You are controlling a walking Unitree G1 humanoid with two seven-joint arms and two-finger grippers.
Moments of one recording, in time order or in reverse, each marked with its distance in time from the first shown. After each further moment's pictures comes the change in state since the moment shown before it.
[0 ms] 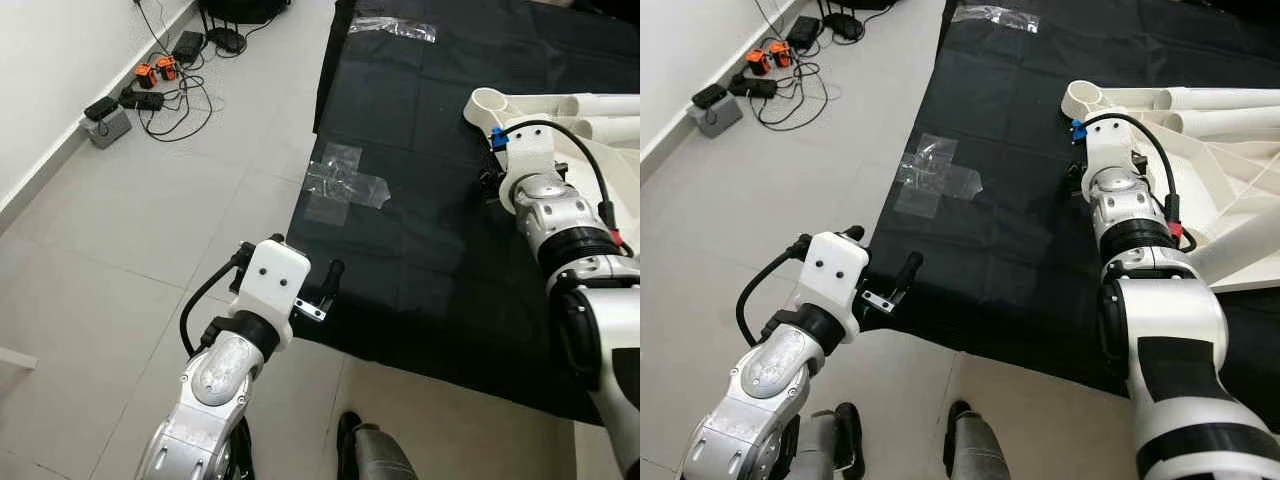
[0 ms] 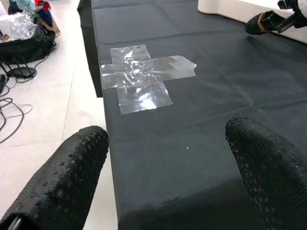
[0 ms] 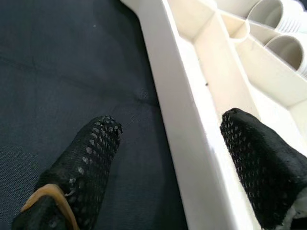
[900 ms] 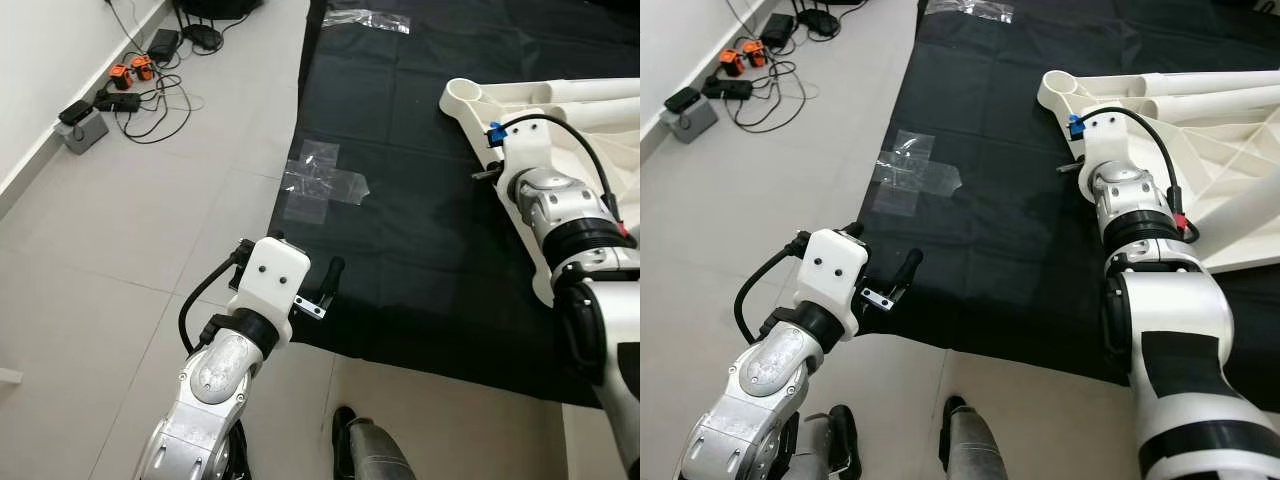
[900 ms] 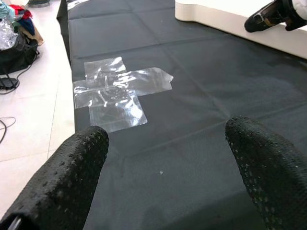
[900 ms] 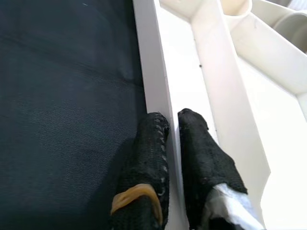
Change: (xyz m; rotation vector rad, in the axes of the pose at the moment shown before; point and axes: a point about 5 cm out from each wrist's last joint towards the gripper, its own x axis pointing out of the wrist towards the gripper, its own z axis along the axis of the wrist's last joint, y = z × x) left arm 0.001 0.001 0.004 0.010 -0.018 -0.002; right arm -0.002 0.005 0.012 -0.015 0.008 0.173
